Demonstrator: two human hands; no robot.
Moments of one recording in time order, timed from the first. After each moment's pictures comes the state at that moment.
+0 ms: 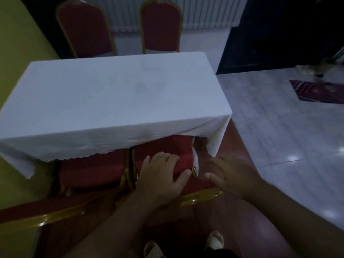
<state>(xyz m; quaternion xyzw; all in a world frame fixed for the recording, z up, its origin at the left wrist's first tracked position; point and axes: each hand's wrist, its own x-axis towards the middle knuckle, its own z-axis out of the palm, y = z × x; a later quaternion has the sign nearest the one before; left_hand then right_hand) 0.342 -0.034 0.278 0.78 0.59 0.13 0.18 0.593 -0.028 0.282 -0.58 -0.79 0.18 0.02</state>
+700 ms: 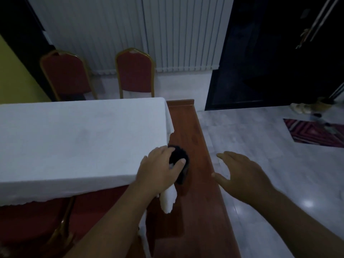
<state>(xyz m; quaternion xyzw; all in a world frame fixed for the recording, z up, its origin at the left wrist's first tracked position) 0.720 0.200 0.343 0.71 0.65 0.16 0.21 0.969 0.189 0.356 -0.64 -0.76 0.11 0.04</state>
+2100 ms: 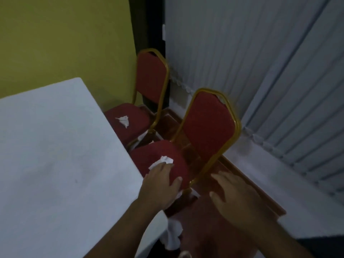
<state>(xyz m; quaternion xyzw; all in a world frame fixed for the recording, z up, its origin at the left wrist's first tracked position) 0.634 0.924 0.262 0.28 0.90 0.30 0.14 0.786 1.100 0.325 -0.24 -0.96 0.16 -0.08</state>
